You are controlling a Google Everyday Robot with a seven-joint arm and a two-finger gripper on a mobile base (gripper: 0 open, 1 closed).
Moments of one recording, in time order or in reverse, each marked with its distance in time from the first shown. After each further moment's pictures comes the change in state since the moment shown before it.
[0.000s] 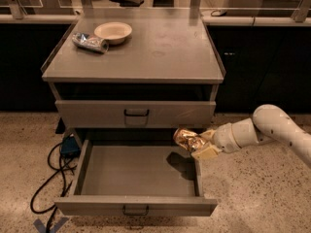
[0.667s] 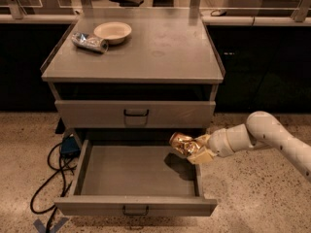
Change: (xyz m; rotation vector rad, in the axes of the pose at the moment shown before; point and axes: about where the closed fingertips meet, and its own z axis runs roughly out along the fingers) arm 0.018 -0.003 0.029 -0.037 -0.036 -0.012
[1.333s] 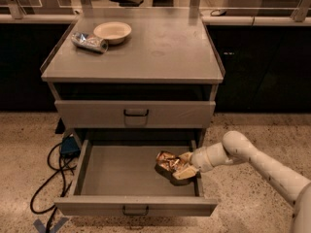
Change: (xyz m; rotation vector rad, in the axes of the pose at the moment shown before) arm 0.064 -0.001 0.117 -0.141 -0.054 0.007
